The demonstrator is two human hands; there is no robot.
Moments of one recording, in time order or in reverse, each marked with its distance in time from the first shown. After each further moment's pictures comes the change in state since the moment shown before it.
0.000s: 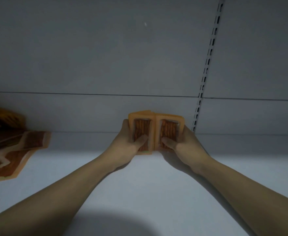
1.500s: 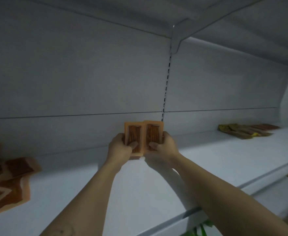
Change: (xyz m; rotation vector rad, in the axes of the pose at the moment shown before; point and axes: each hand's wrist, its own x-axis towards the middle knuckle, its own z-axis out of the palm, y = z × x) left_hand -0.009 0.011 -0.024 -0.211 0.004 -0.142; right_hand -0.033 -0.044 0.034 -0.287 0.452 0.182
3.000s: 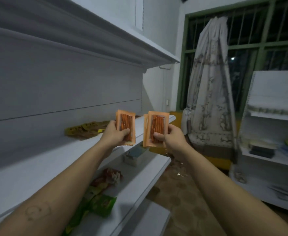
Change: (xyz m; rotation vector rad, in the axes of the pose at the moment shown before) left_hand -0.154 0.209 0.575 -0.123 -0.641 0.146; right_hand -0.102 0.182 -0.620 0.186 0.469 0.205
